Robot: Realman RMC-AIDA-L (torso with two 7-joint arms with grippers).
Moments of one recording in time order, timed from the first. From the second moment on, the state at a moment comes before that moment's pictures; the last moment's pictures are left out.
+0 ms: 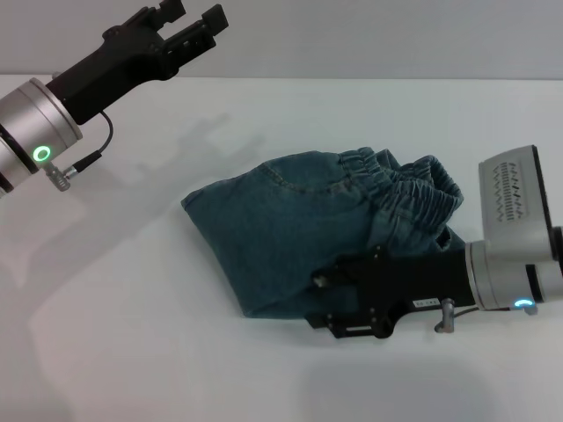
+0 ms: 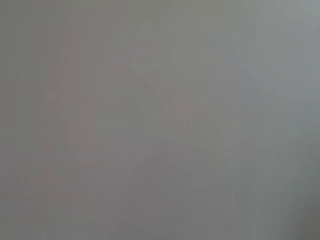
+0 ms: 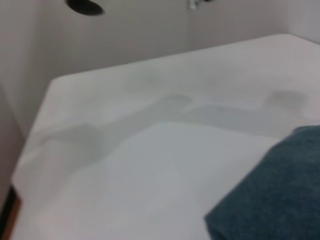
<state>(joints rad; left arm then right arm) -0.59 -2.06 0.91 0.43 1.18 1.29 -1.21 0.55 2.07 -1.34 -0.59 -1.74 -1.30 1.30</state>
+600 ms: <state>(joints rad) -0.58 -2.06 0.91 0.43 1.18 1.29 -1.21 0.64 2.08 -1.34 -0.58 -1.74 -1.15 1.29</state>
